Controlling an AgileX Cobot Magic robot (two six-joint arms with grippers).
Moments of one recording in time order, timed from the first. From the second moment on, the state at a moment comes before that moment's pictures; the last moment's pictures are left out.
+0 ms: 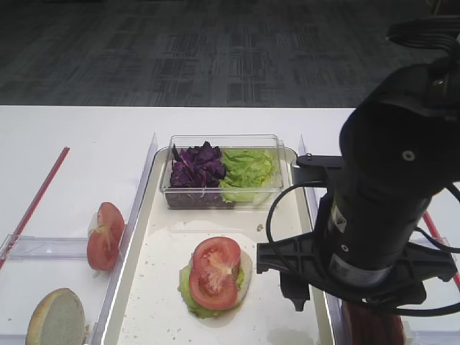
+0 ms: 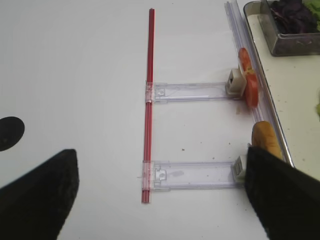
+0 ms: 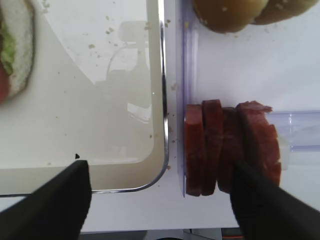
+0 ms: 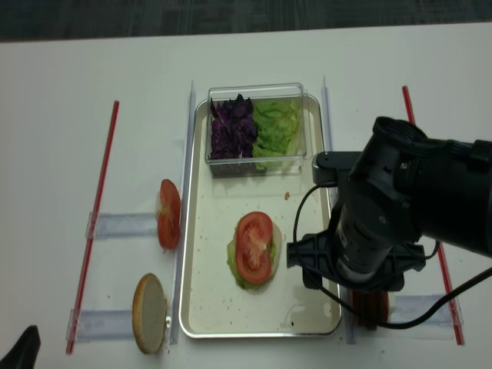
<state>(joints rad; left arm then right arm) 0.02 -0.02 -0.49 0.05 1.19 -0.06 0.81 1.52 -0.86 -0.02 0.94 0.86</state>
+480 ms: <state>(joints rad) 0.02 -0.02 -0.49 0.05 1.19 -0.06 0.81 1.52 -0.87 -0.02 0.91 0.85</state>
